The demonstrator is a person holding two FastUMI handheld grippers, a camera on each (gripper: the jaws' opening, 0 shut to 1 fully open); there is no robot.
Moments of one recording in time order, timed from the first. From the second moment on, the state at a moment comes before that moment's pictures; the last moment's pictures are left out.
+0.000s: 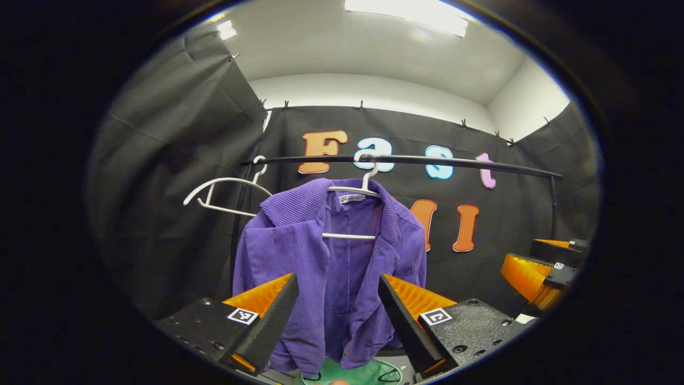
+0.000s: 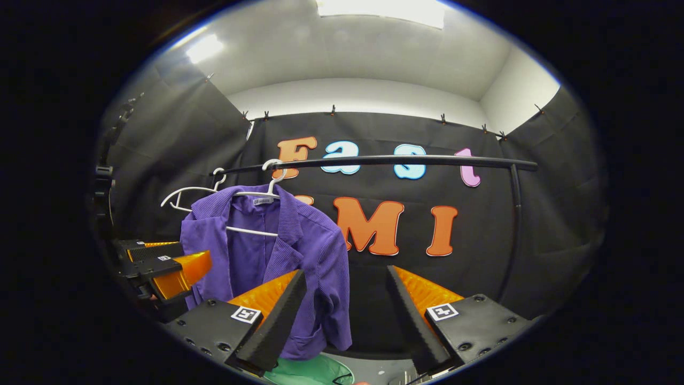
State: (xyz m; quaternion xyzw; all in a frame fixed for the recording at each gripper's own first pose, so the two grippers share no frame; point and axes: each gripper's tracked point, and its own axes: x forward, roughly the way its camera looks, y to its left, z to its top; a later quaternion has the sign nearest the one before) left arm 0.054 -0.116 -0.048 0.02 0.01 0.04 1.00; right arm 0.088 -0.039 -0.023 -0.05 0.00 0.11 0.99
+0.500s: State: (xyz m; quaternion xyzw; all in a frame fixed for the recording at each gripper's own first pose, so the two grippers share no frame) left arm 0.080 -0.111 -0.049 0.04 0.01 0.01 1.00; right arm 0.112 -0.037 -0.052 0.00 0.03 0.09 1.00
